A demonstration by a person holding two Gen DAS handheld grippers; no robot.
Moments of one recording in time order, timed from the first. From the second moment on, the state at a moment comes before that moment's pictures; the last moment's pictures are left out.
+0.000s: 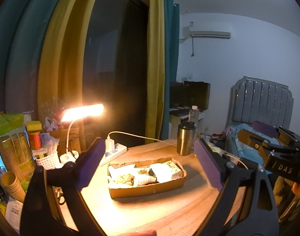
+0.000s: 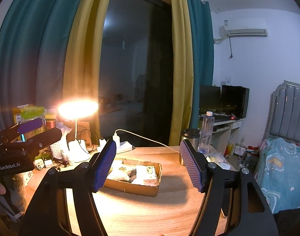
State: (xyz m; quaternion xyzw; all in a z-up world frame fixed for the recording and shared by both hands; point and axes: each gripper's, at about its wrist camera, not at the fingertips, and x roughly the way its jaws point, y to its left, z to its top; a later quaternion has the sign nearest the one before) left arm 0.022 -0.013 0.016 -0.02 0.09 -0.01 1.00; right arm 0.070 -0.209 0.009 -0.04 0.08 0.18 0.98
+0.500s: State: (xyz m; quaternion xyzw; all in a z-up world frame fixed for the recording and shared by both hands) left arm 0.021 -0.015 0.014 -0.03 0.08 -0.02 1.00; right arm 0.069 -0.206 0.007 -0.04 0.09 0.19 0.98
